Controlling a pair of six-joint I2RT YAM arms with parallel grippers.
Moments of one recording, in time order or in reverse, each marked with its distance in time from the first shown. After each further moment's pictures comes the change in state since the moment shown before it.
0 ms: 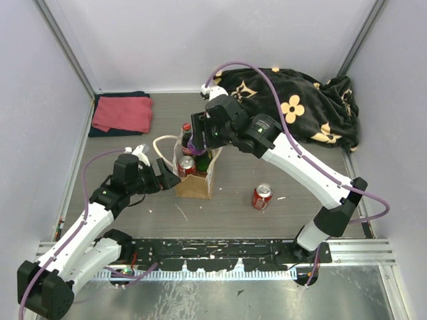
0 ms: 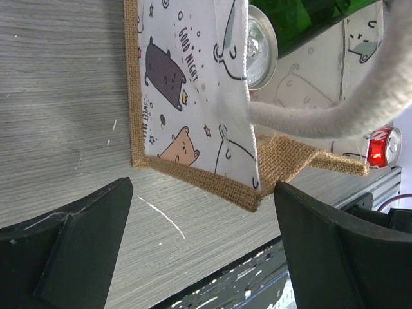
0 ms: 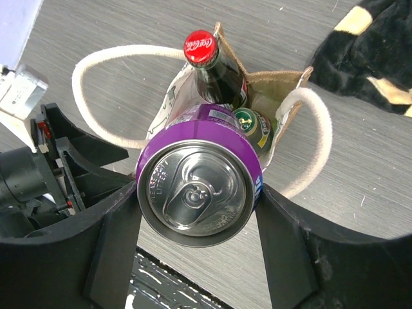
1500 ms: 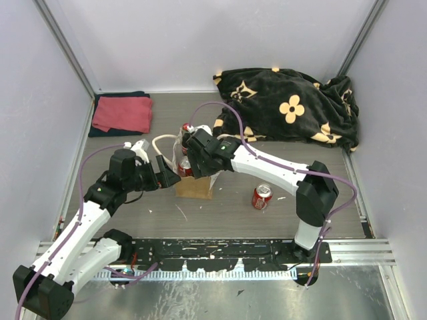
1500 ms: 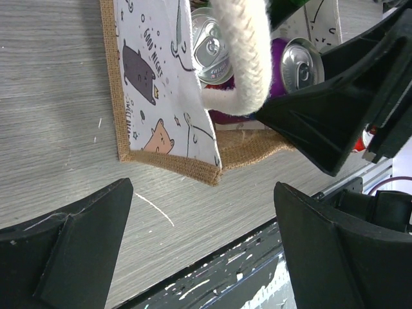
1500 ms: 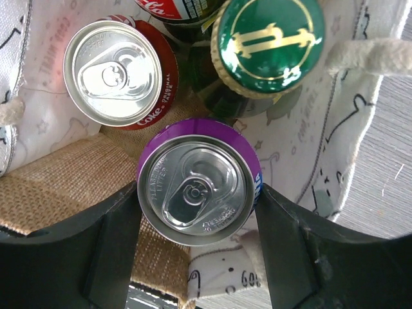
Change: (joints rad) left arm -0.002 -0.011 0.110 -0.116 0.037 0.042; right arm 0.027 0.160 -0.356 0.152 0.024 0.008
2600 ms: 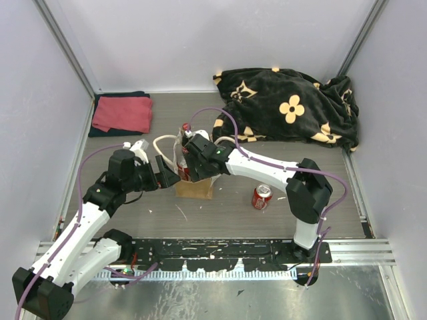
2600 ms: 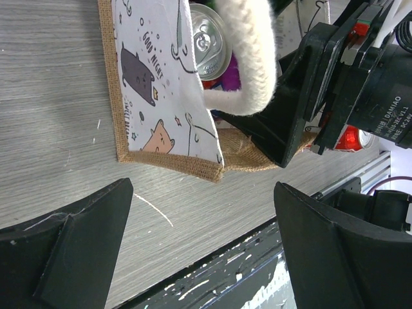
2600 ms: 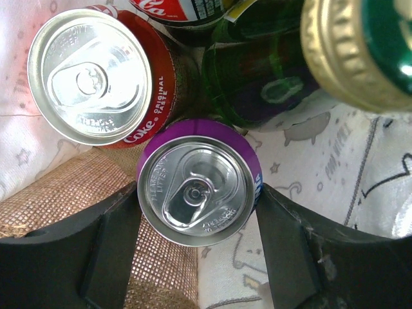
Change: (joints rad) left arm 0.000 -0.014 0.000 -0.002 0.000 0.000; right arm 0.003 0.061 -0.061 0.116 -0.005 0.007
